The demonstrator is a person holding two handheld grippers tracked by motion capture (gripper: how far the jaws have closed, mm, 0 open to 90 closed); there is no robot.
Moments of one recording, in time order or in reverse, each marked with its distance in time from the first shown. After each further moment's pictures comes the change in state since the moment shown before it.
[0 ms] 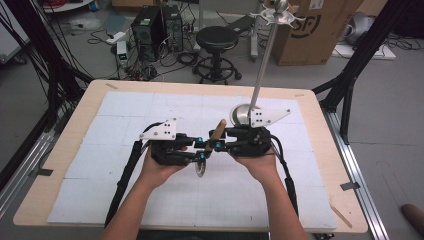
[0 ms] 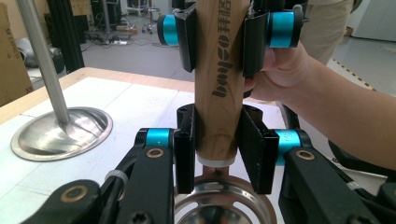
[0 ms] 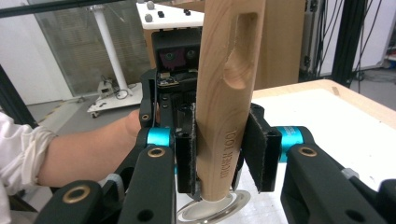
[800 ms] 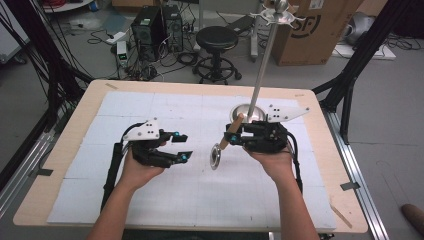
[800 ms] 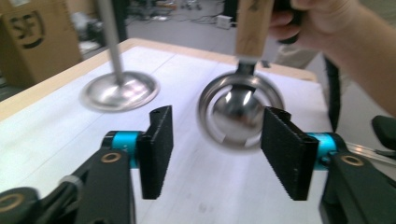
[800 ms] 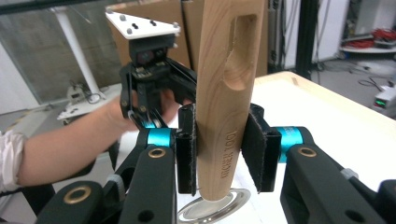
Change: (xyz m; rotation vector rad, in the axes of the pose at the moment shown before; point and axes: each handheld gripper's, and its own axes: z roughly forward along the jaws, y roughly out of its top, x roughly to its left) left arm 0.003 -0.013 -0.053 0.105 0.211 -0.034; right arm -0.004 0.005 -0.039 0.018 -0.133 0.048
